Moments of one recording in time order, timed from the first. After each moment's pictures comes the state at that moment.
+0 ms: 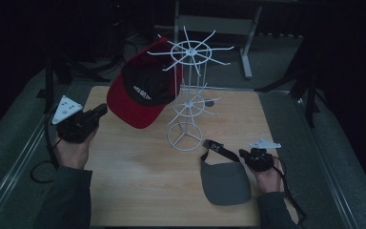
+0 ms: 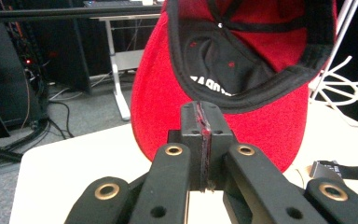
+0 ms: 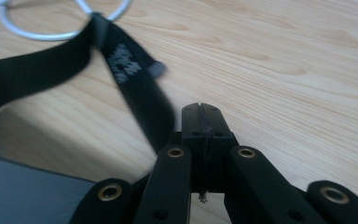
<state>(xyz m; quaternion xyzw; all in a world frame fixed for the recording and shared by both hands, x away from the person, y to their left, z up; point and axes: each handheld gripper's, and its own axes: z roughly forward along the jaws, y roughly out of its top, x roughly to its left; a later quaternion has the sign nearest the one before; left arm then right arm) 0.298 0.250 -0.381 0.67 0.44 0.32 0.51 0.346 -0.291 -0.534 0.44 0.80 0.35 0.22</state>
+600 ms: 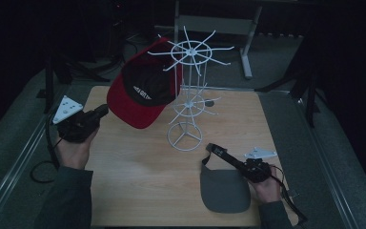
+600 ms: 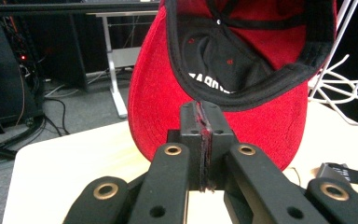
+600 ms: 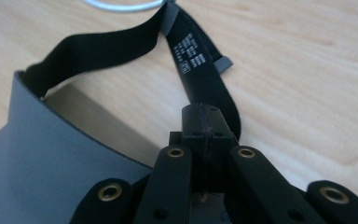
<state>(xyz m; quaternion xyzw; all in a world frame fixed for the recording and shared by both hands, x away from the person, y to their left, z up) 0.300 0.251 -0.383 0.67 0.44 0.31 0.51 0.312 -0.275 -0.531 0.41 0.83 0.34 0.18</state>
